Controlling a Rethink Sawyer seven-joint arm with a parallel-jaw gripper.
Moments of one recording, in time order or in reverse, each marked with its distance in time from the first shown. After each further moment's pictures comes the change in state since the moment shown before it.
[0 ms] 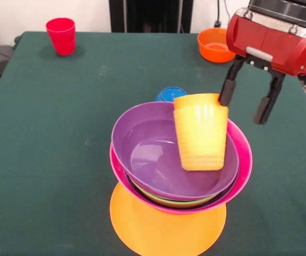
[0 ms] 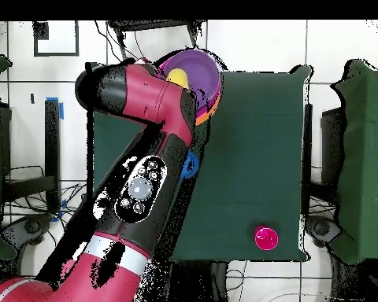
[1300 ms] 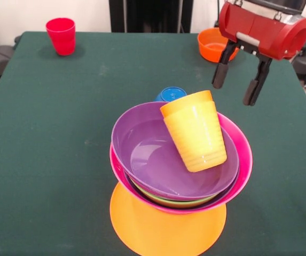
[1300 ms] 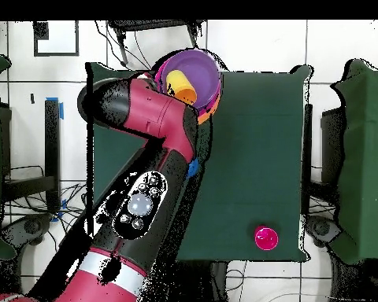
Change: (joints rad) arm 0.019 -0.057 0.009 0.109 0.000 -0.005 0.000
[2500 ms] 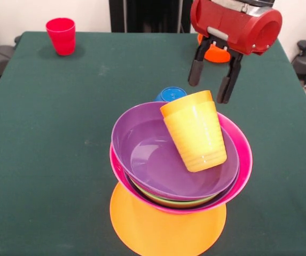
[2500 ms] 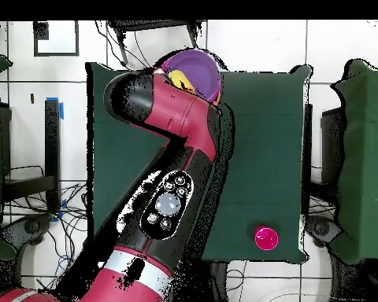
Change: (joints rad) arm -0.068 -0.031 0.038 0.010 -0.007 -0.002 0.000
